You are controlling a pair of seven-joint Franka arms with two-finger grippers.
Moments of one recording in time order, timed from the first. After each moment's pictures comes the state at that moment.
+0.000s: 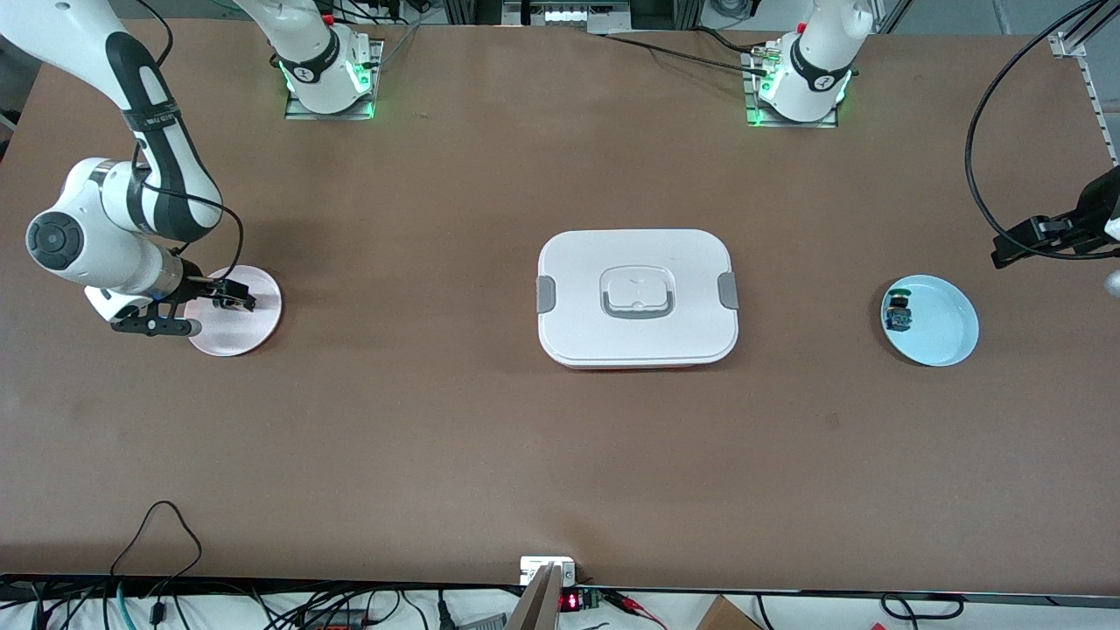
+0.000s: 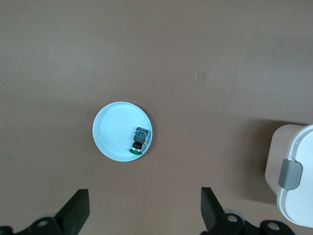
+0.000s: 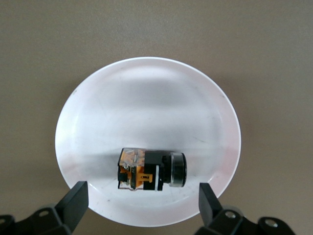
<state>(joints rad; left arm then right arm) -0.04 0.13 0.10 -1.48 0.07 1.57 -0.10 -0.13 0.35 -0.04 -2.14 -0.08 2.35 -0.06</state>
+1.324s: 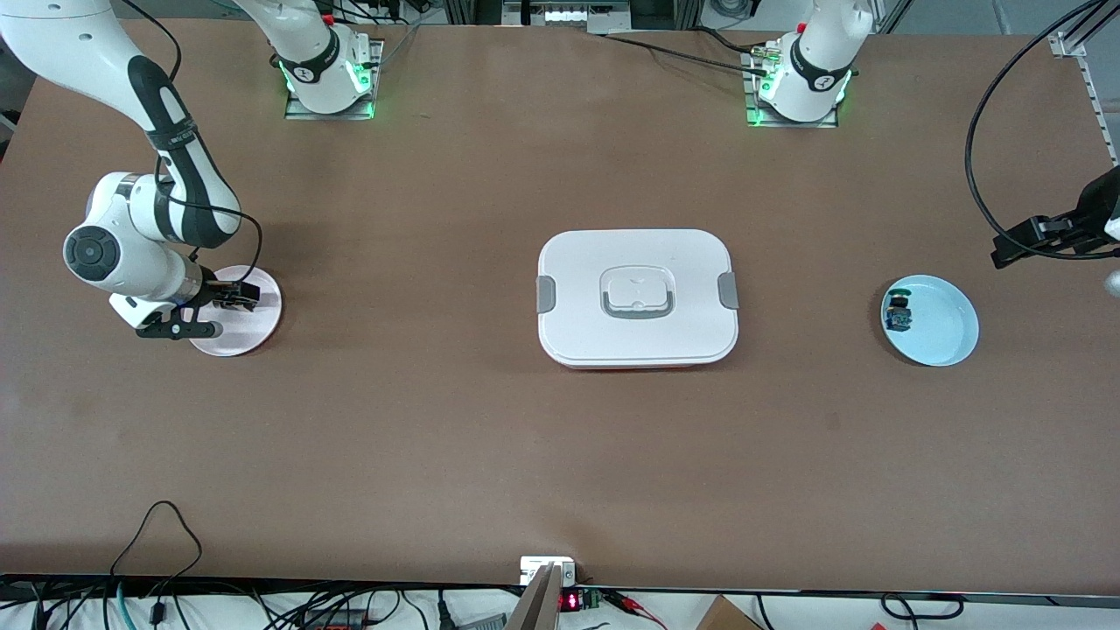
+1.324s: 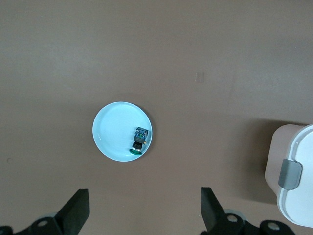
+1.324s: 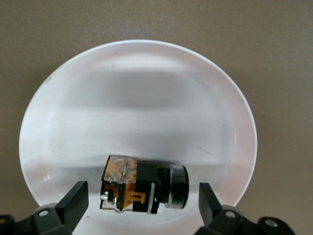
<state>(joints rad) -0.04 0.13 0.10 -1.48 0.07 1.57 -0.10 -0.13 0.41 -0.04 -2.15 -0.16 2.42 -0.07</state>
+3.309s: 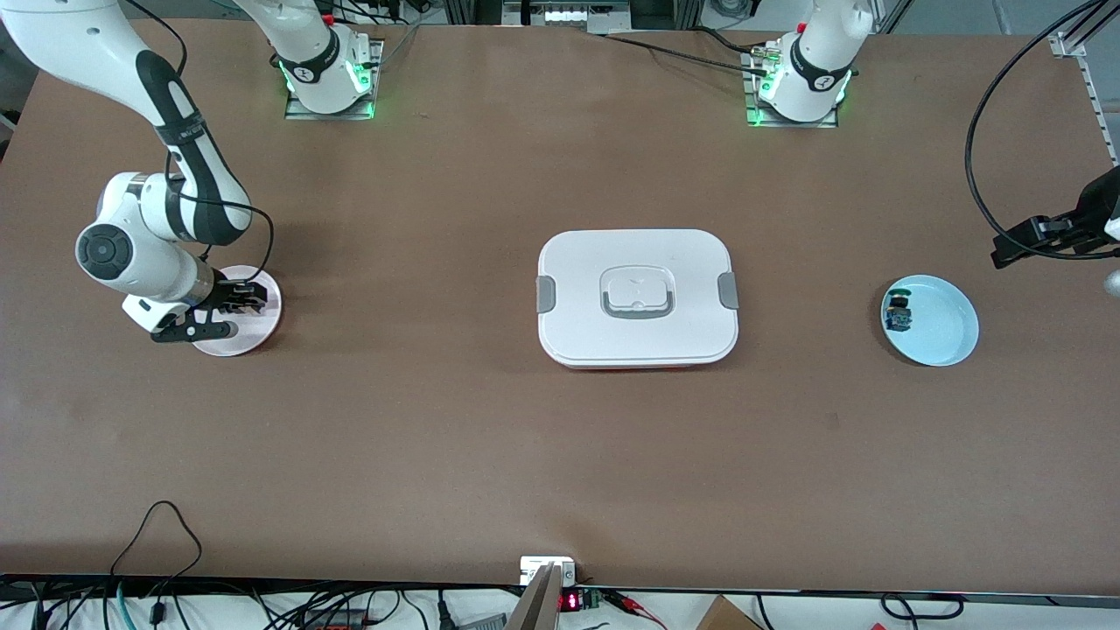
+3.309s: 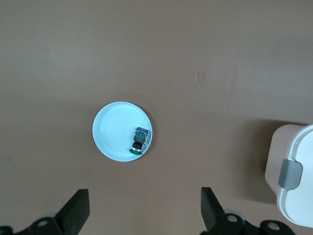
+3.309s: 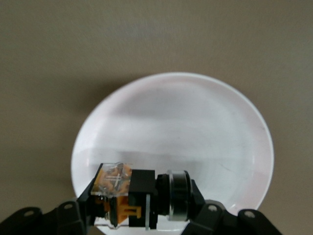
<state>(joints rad) -0.04 0.13 0.10 -1.48 0.07 1.57 -0.10 -0.13 0.37 0.01 -2.15 -0.16 2.42 -0.11</state>
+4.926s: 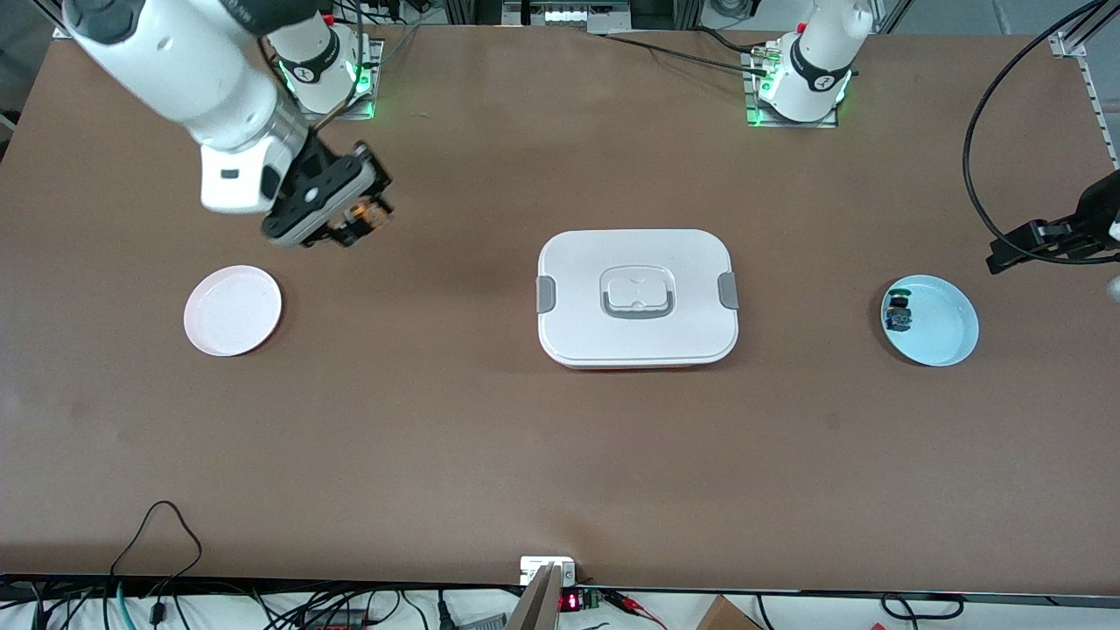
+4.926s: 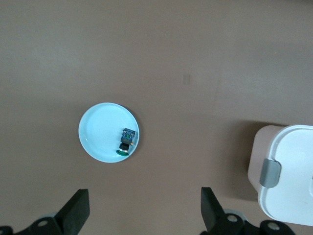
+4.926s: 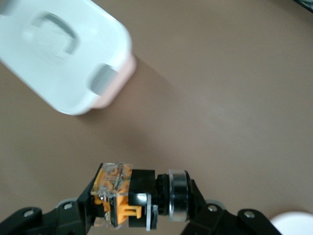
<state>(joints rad) -0.02 0.15 0.10 -1.44 -0.01 1.54 -0.10 0.04 0.01 0.40 -1.79 0.28 1.94 -0.38</state>
